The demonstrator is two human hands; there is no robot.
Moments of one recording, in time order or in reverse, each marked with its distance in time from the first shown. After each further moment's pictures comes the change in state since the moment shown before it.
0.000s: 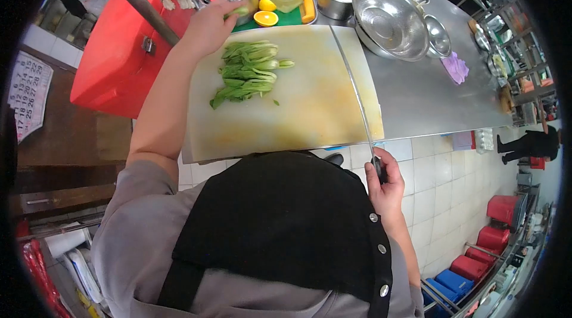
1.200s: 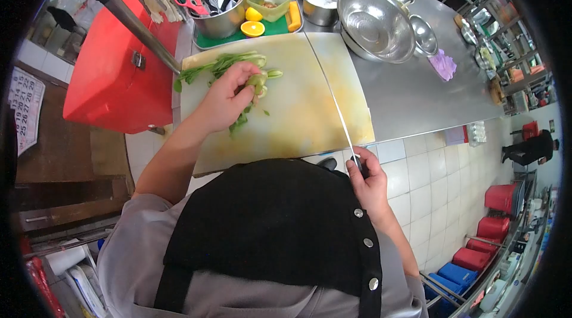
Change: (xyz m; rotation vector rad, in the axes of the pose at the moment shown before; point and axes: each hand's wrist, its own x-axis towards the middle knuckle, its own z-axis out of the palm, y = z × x) left_hand -0.091 0.065 0.046 -1.024 -0.214 -0.090; right_hand 0.012 -0.009 0.020 0.079 -0.068 0.190
